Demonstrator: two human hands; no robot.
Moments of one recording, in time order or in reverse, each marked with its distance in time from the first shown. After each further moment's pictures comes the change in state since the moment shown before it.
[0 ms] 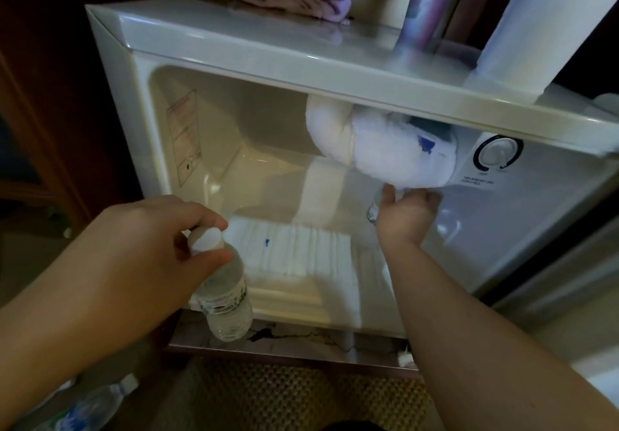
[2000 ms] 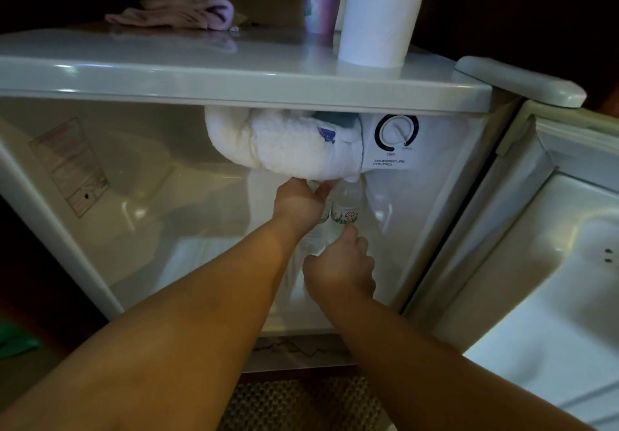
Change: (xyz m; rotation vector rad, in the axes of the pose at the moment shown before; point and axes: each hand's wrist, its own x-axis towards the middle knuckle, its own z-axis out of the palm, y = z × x) left_hand 0.197 0.134 0.249 -0.489 -0.038 -0.199; right_hand -0.073 0.003 -0.080 -0.227 -0.512 0.241
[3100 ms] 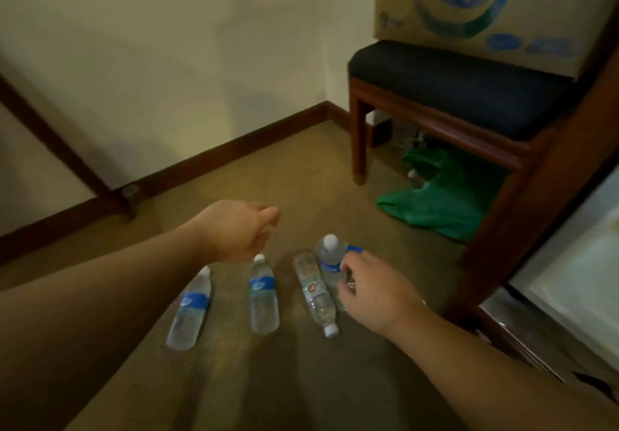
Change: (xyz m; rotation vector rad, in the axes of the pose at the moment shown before) left_hand -0.465 -0.210 -0.504 1.225 -0.118 -0.592; right_hand -0.304 -0.122 0.277 -0.275 -0.948 -1.456
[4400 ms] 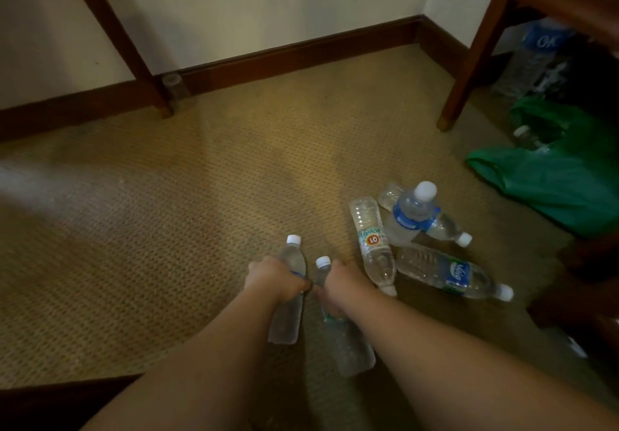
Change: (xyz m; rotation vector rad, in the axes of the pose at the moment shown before) left_hand -0.058 0.060 0.254 -0.901 -0.490 -1.125; right_hand 0.078 -0.071 0.216 -0.035 -0.596 0.414
